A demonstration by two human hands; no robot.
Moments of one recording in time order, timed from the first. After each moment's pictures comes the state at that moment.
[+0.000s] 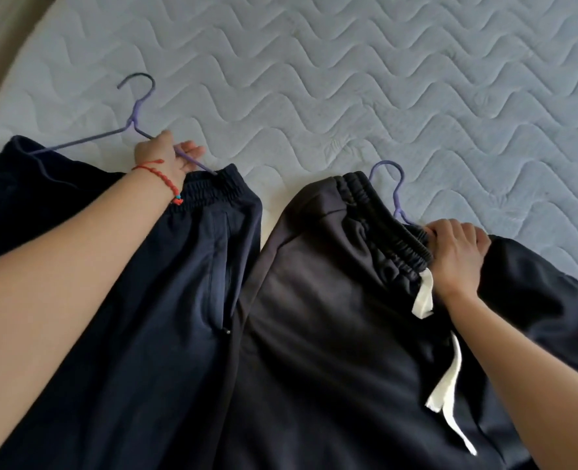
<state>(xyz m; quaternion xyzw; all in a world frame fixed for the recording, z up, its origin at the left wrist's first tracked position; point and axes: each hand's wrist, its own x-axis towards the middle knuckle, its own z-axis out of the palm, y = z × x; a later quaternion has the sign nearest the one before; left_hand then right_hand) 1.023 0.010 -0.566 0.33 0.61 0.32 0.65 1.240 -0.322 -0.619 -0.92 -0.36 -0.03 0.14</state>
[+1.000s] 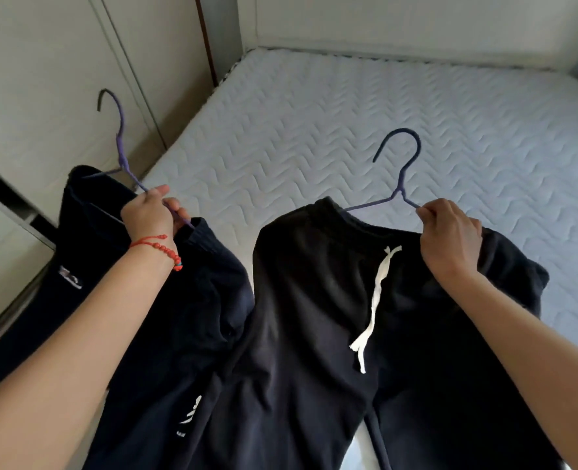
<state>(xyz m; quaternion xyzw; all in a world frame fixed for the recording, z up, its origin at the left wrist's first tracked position) 0.924 -0.179 -0.299 0.32 0.52 0.54 0.57 1.211 -0.390 -0.323 -0.88 -0.39 -0.07 0.26</state>
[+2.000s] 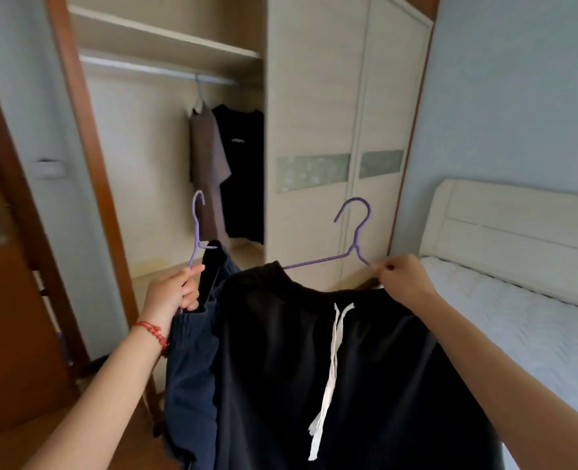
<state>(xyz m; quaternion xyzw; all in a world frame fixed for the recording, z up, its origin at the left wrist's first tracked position) 0.501 -0.373 0.030 0.37 0.49 0.60 0.51 0.834 -0.379 0.081 -0.68 -0.62 0.17 0.35</state>
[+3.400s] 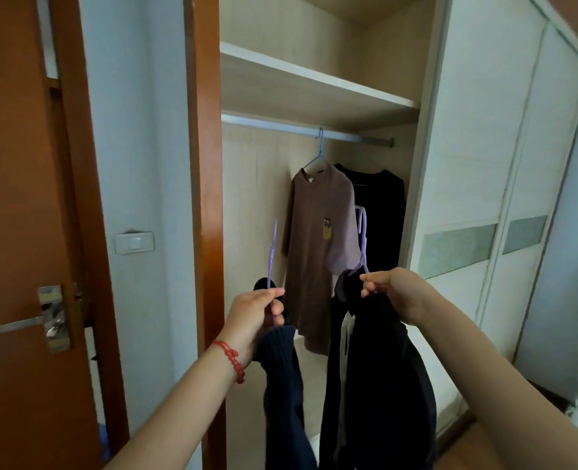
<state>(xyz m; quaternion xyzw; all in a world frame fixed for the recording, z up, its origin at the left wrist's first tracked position) 0.185 -0.044 0.127 0.37 0.45 0.65 0.48 0.389 0.035 0.166 -0.46 -0.49 0.59 0.44</state>
